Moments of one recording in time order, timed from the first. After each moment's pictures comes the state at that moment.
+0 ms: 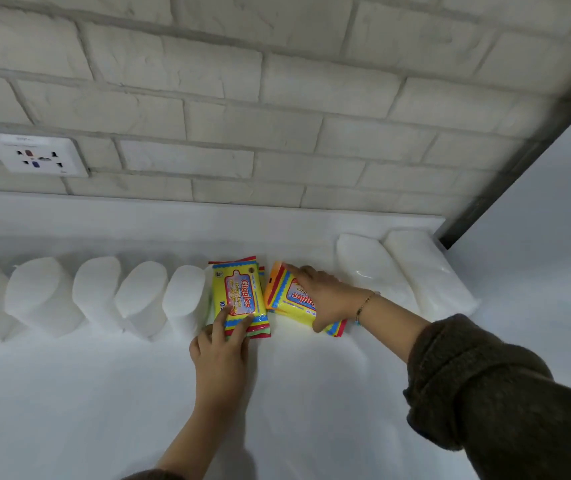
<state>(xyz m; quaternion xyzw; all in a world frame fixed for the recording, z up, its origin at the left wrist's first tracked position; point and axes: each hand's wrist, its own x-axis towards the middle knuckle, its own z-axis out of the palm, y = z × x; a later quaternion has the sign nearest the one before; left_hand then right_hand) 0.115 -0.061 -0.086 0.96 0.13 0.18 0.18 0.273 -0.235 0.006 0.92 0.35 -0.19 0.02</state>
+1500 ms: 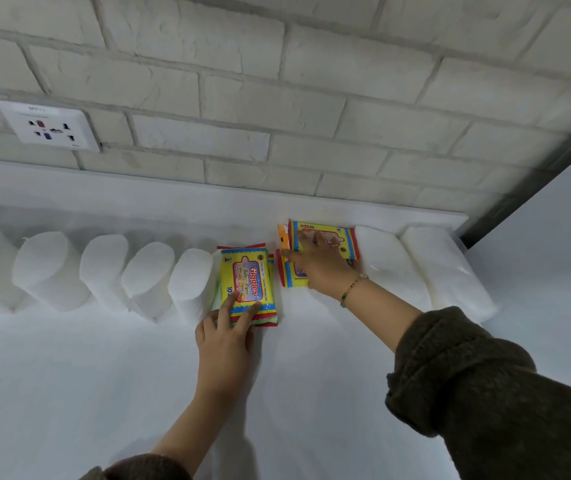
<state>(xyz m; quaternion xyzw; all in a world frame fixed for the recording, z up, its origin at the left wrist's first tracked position) 0.114 -0.065 -0.083 0.96 0.13 0.17 0.19 0.298 -0.198 -0.001 0.92 0.35 -0.07 0.13</state>
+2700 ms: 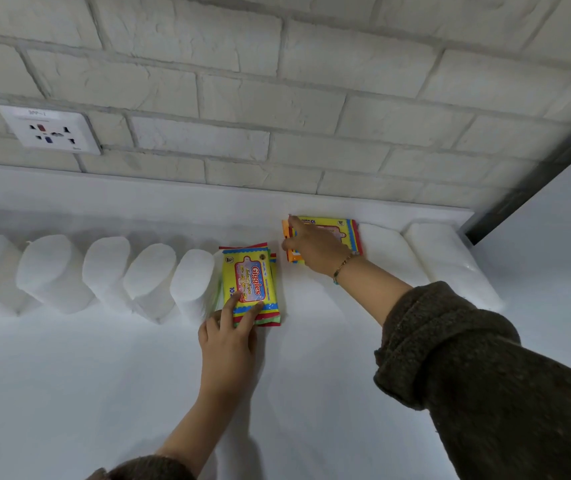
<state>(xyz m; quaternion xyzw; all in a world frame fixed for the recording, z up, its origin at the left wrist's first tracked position) 0.114 -0.065 -0.082 0.96 0.13 0.16 0.19 0.327 -0.184 0.008 0.90 0.43 -0.04 0.08</state>
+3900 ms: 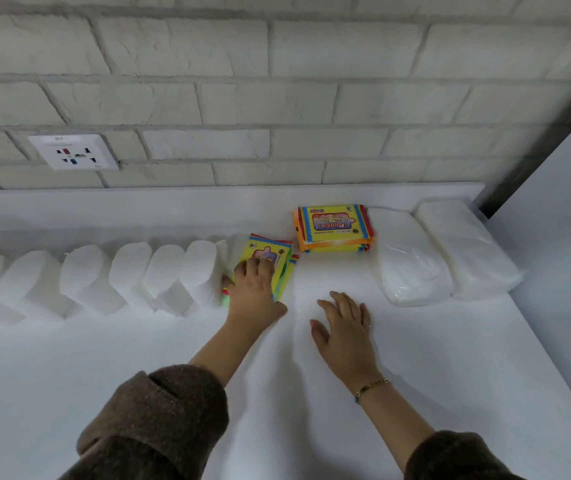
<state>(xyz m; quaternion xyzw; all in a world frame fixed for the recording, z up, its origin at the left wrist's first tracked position) 0.174 -0.046 -0.038 0.98 0.10 0.00 0.16 0.153 -0.232 -0.084 0.97 0.14 0.08 -0.17</state>
